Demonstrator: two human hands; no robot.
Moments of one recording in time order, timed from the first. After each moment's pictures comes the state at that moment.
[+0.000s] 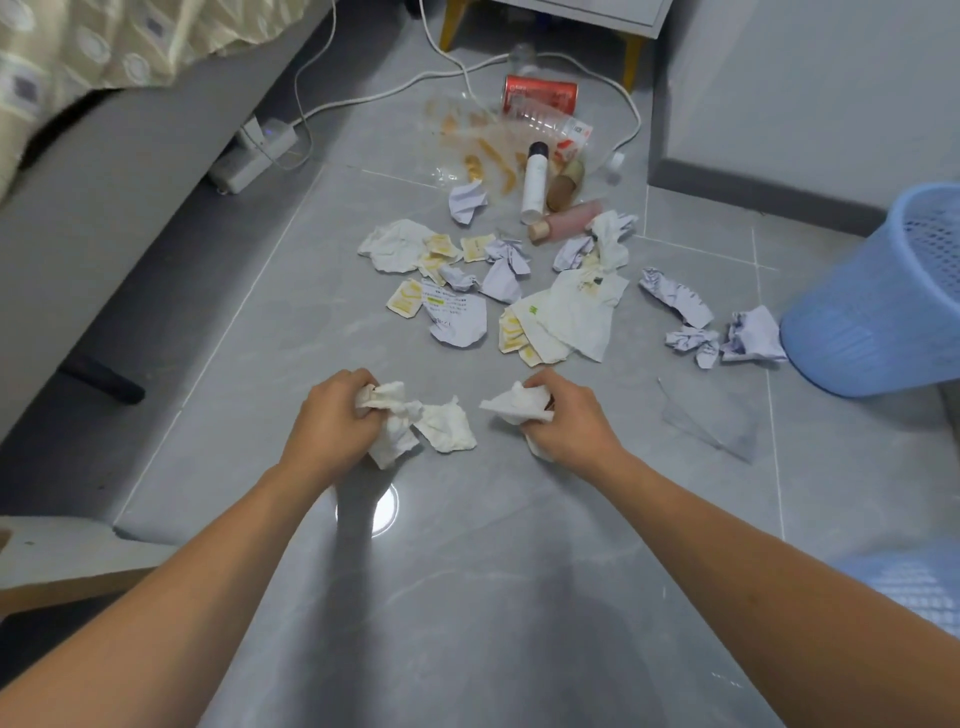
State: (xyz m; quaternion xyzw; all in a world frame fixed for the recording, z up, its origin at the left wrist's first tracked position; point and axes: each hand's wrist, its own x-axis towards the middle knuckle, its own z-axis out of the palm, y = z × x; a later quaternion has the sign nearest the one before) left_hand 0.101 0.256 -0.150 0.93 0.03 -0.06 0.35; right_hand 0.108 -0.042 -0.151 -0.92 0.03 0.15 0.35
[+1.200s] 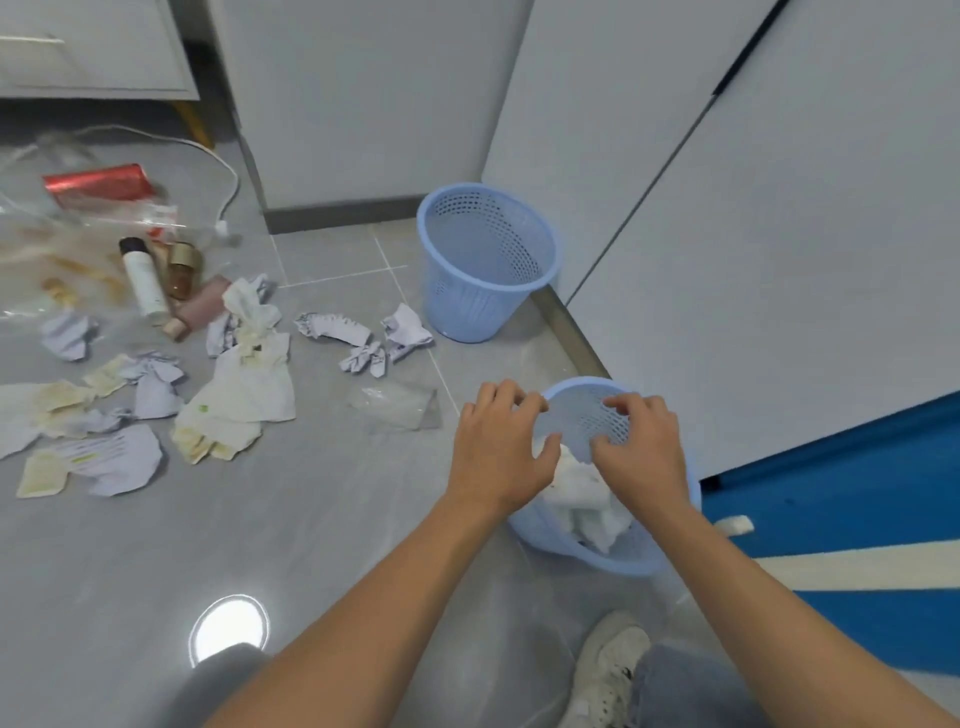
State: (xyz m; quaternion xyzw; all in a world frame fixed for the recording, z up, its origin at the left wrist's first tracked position) left_hand -0.001 -0.173 0.014 0.82 -0.42 -0.04 0.37; right_hand -0.118 -0.299 0.061 -0.86 0.46 -0.09 0.20
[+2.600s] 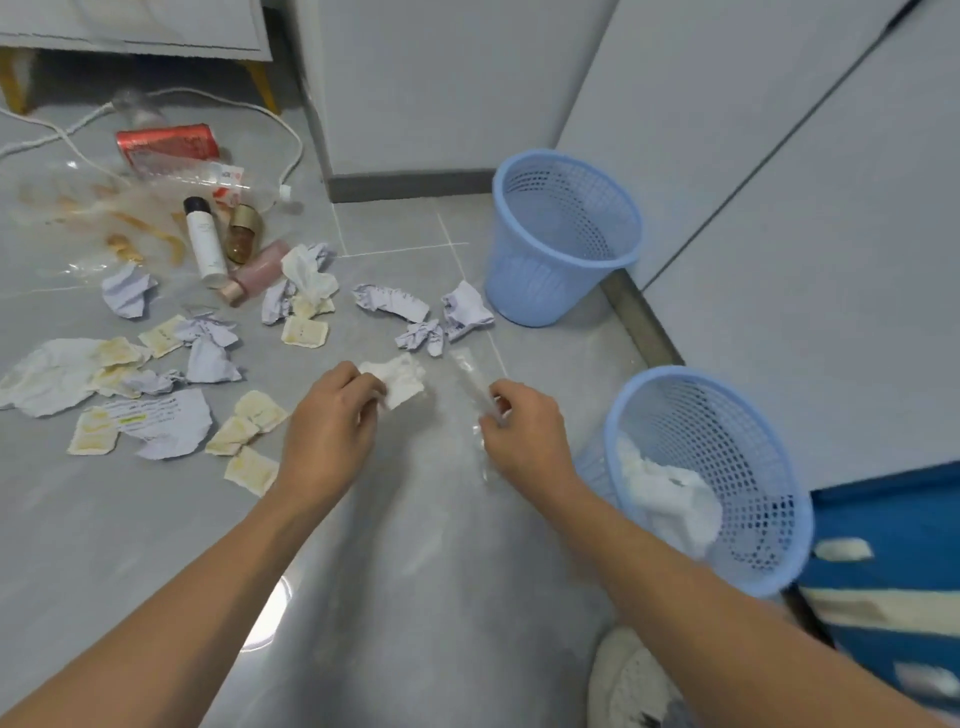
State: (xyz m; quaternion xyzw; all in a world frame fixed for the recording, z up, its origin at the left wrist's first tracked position) left_hand 0.132 -0.007 -0.076 0.88 -0.33 0.01 0.34; right_hand 0.008 -0.196 -0.035 -0.91 0.30 -0.08 0.27
